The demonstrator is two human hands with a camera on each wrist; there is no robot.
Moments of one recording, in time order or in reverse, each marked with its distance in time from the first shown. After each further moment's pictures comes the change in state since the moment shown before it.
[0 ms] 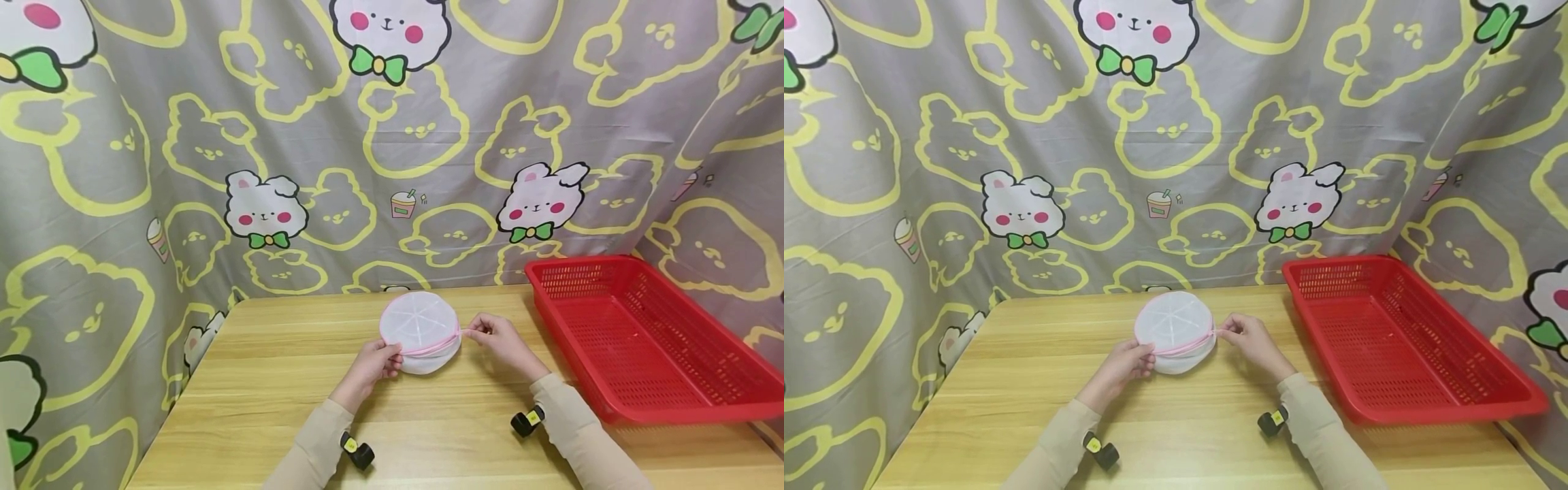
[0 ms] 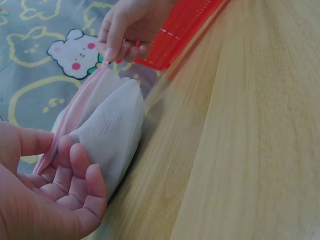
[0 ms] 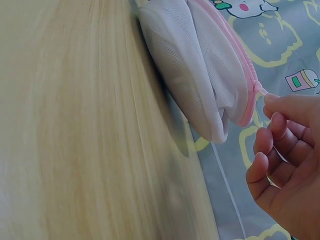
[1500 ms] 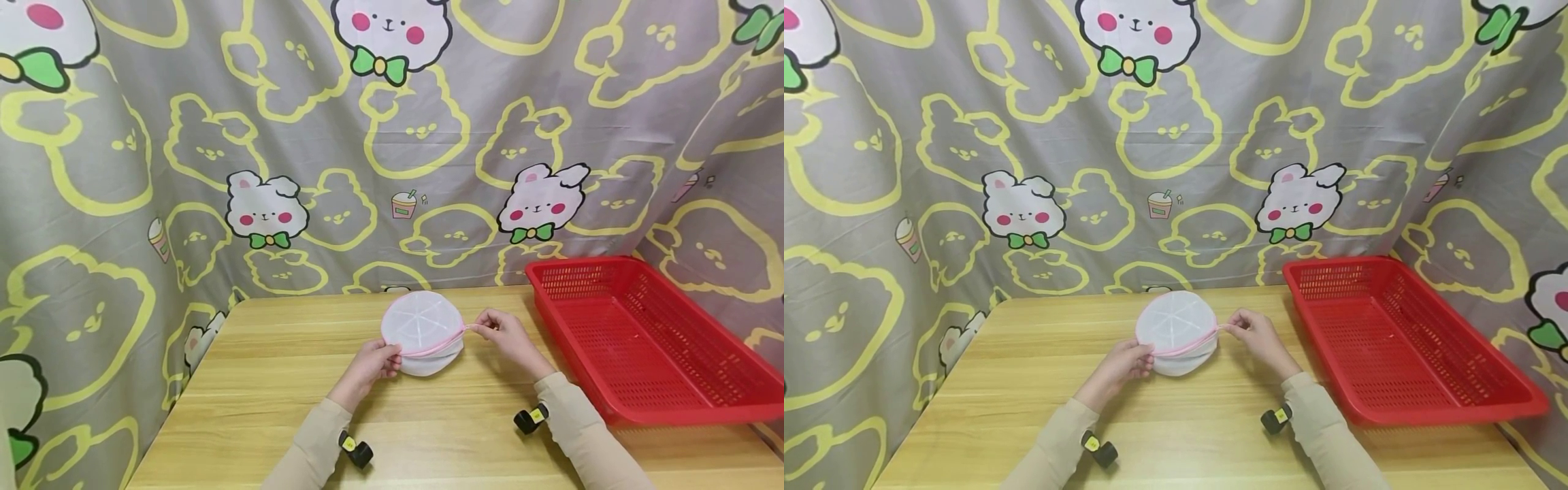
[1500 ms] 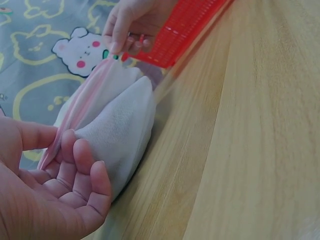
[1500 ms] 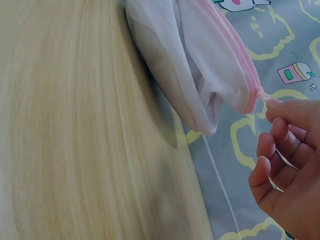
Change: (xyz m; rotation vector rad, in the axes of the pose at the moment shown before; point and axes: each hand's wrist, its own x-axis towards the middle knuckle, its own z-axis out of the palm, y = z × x) left_hand 0.004 -0.001 -0.005 0.025 -0.029 0.002; right_hand 0.002 0.002 -0.010 -0.031 0.057 0.020
